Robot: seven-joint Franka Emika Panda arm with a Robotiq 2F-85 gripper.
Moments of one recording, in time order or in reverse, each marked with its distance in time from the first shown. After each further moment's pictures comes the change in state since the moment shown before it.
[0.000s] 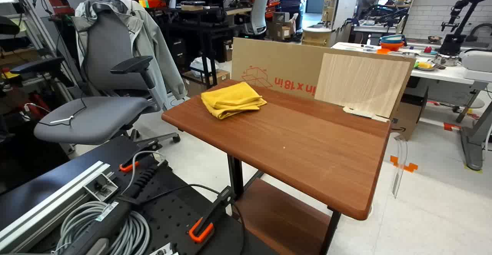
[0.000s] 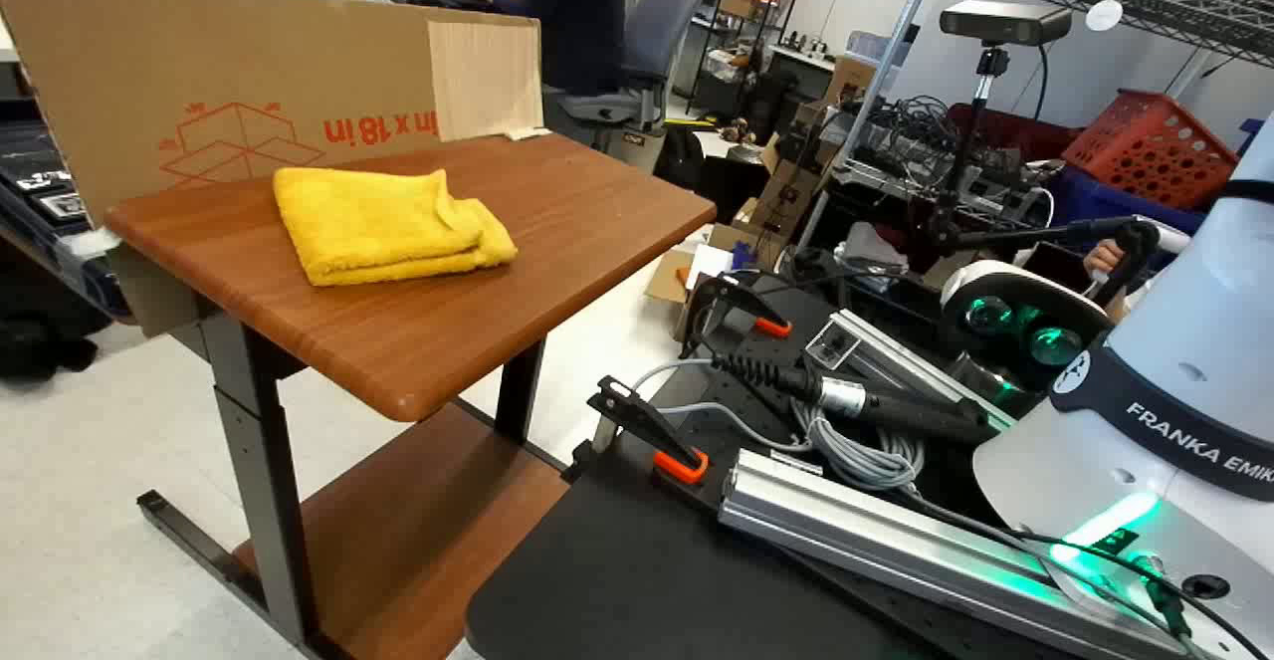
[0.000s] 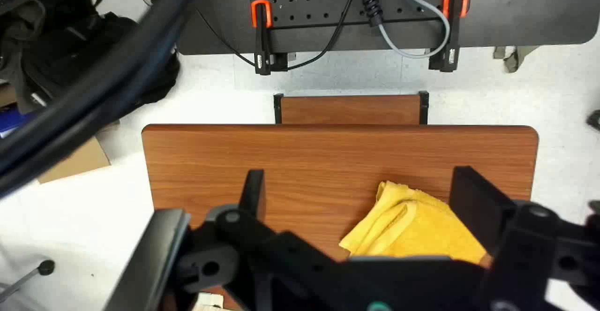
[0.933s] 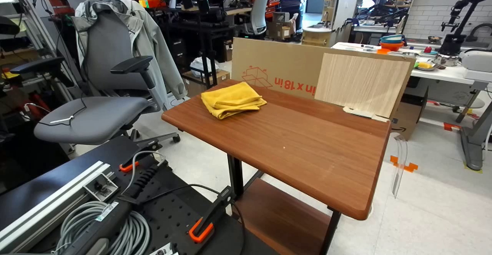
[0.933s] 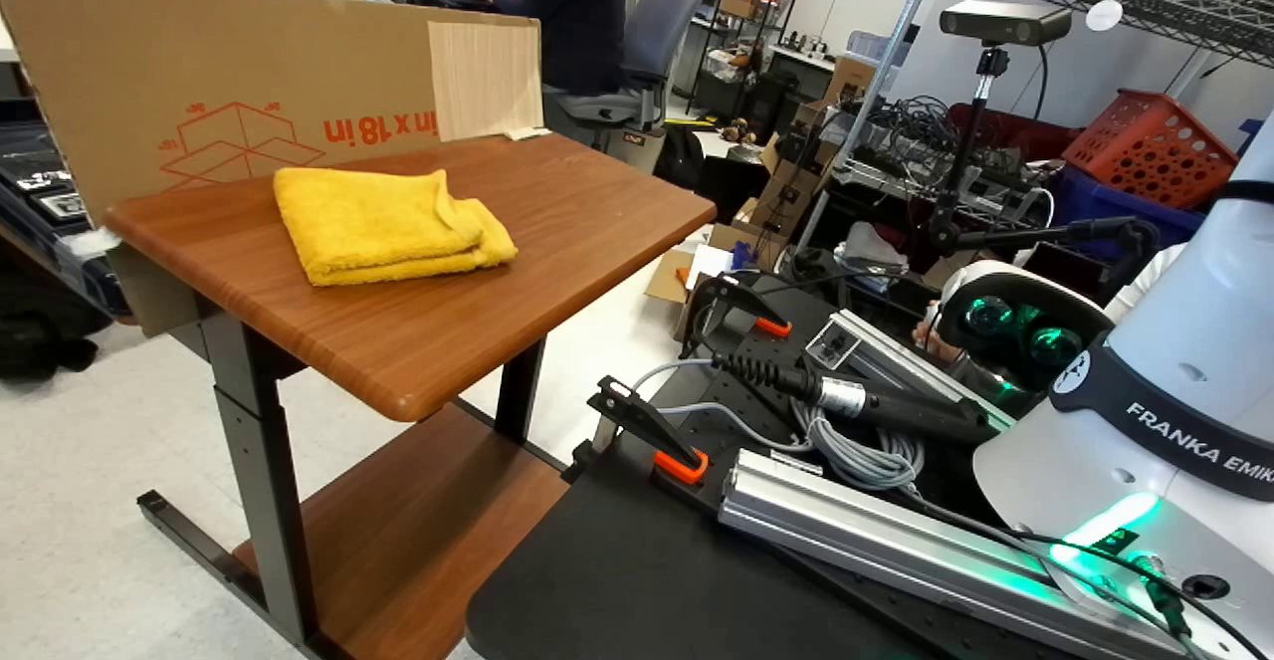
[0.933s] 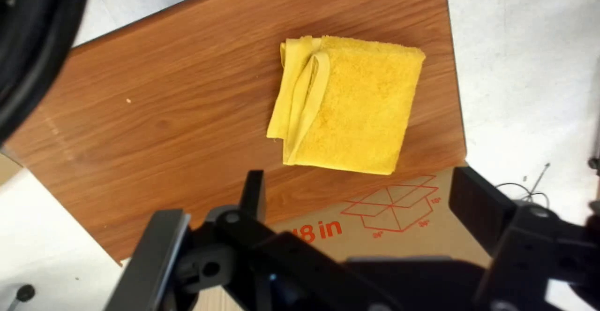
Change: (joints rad) arm 0.002 0.298 -0.006 0.064 0.092 0.508 0.320
